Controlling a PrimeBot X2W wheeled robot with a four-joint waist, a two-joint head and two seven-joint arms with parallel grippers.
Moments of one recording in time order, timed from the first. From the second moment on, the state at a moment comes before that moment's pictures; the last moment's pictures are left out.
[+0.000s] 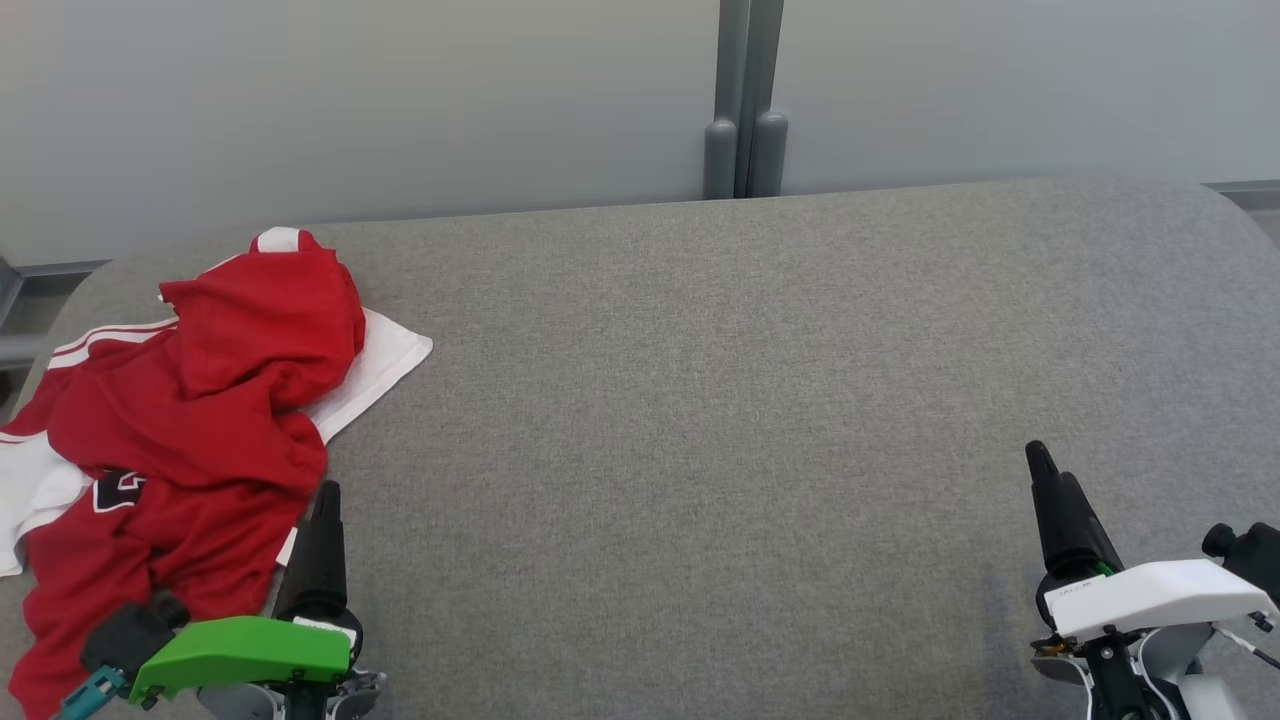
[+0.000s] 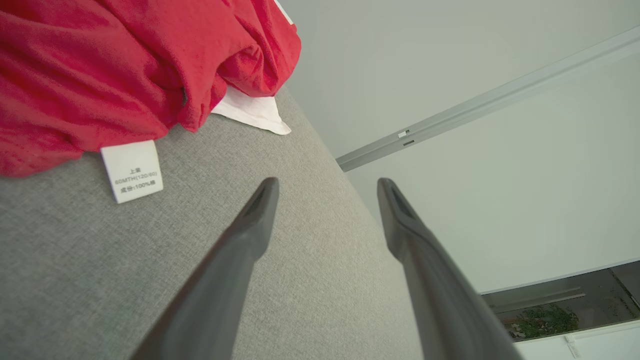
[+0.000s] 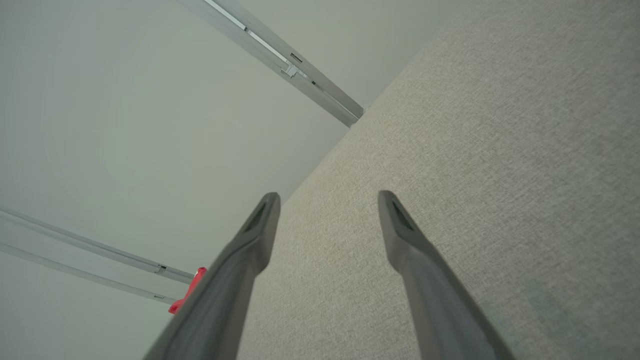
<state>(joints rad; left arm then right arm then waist) -0.05 0.05 0.00 0.28 -1.15 -0.13 -0.04 -0.02 -0.08 -0.06 0.16 0.98 0.13 -0.03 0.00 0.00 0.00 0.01</state>
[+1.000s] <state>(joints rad) -0.06 0.08 -0.06 0.29 -0.69 -0.13 -0.13 0.00 -0.11 0.00 0.16 0.54 0.13 -0.12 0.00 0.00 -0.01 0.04</state>
